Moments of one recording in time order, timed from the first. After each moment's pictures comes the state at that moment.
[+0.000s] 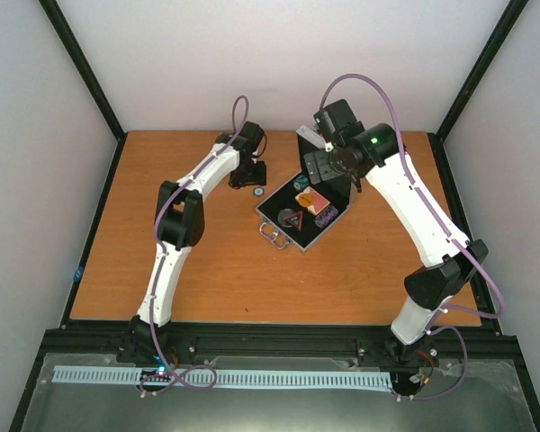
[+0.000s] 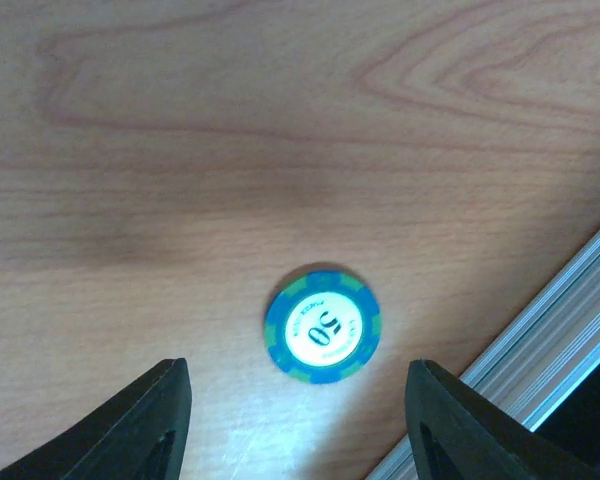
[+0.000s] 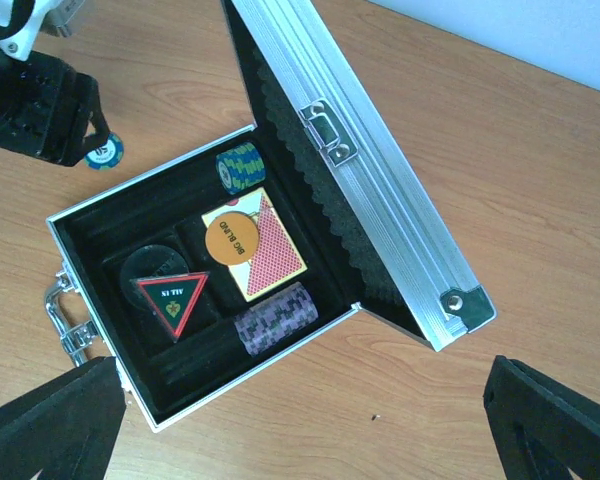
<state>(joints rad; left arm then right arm) -0.43 2.44 2.22 -1.05 0.03 -0.44 0.57 1.71 2.01 -1.28 0.30 0.14</state>
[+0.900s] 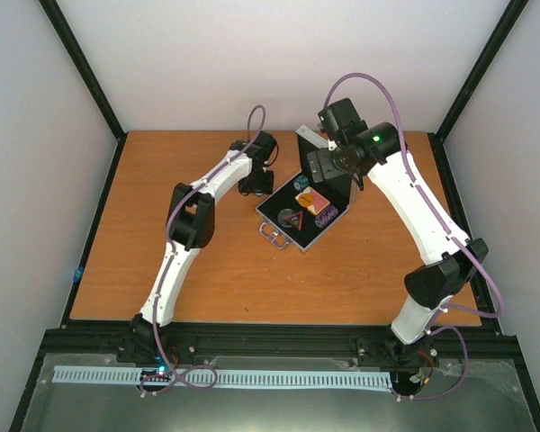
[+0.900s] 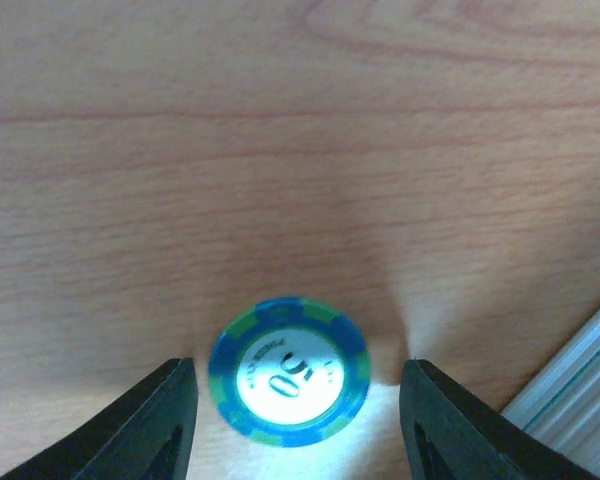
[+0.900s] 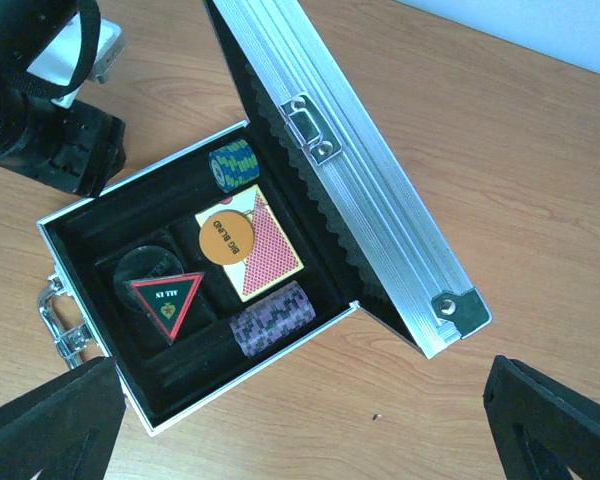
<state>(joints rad) -0.48 2.58 2.36 -1.10 -0.03 -0.40 0.53 1.71 1.99 -1.27 0.27 0.14</state>
